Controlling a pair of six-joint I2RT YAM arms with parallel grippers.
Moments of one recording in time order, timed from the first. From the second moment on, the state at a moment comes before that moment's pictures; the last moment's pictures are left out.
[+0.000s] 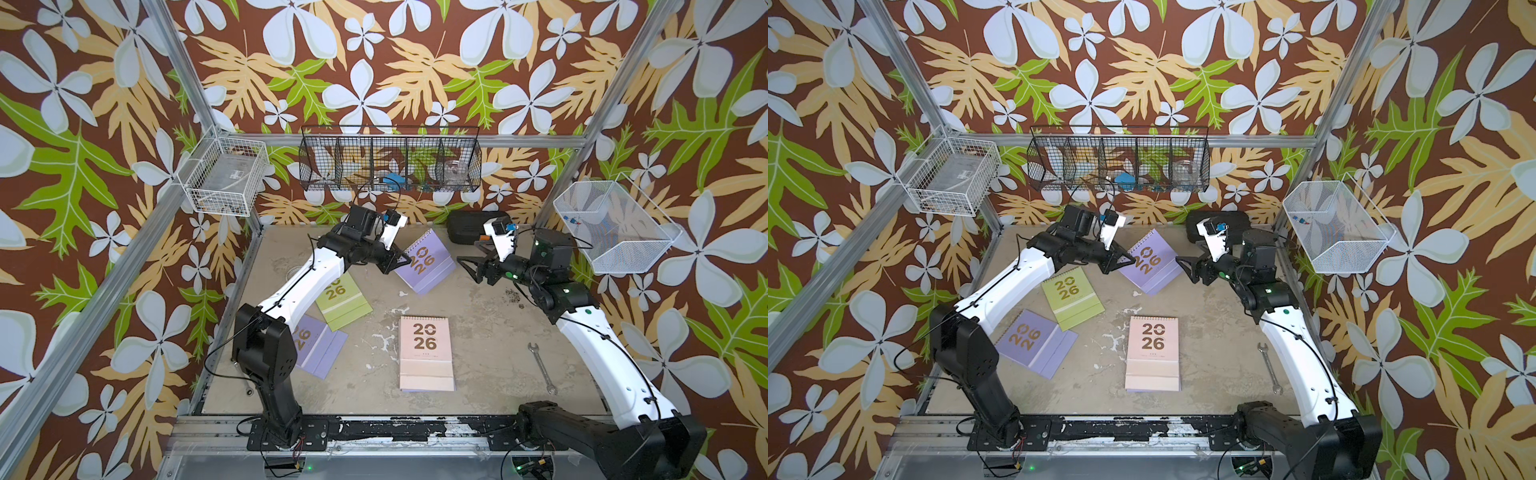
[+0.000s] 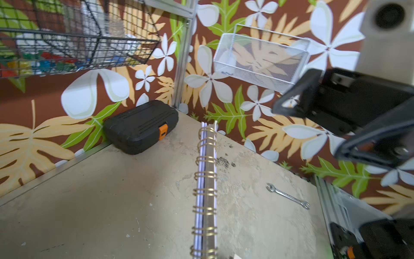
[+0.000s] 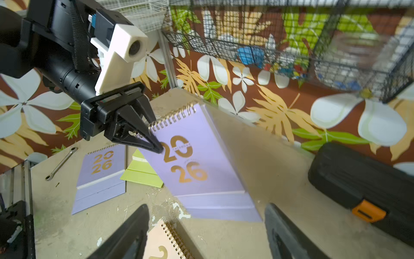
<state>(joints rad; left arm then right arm) -0.47 1.74 1.65 -0.65 0.65 0.26 0.15 1.17 1.14 -0.30 -0.65 -0.17</state>
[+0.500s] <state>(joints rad) -0.47 1.51 1.50 -0.73 0.73 0.52 0.29 1.22 1.22 -0.37 -0.86 -0.31</state>
